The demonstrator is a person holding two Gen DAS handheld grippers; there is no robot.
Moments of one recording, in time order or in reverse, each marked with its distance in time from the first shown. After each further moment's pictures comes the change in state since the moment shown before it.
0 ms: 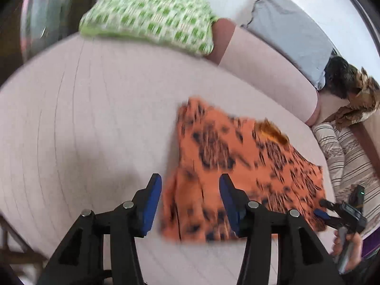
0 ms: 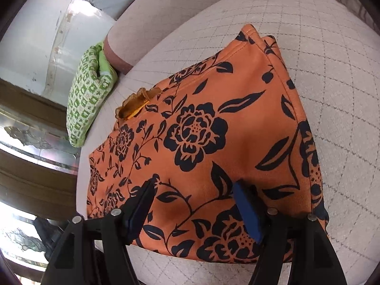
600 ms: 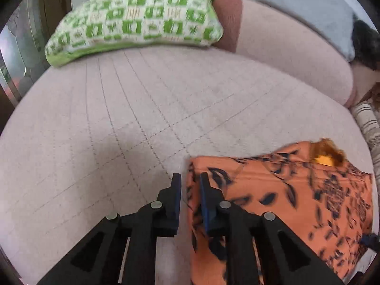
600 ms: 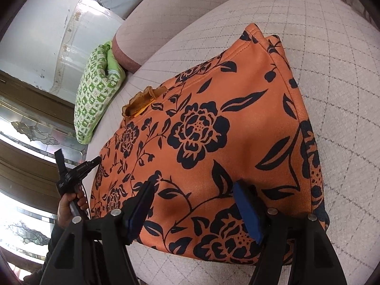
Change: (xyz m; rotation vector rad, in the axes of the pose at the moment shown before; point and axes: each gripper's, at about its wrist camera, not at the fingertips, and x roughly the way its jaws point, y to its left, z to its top) left arm 0.116 -0.023 0.084 0.161 0.078 0.182; right arm -0.007 -0.002 0.000 0.001 -0.002 0.056
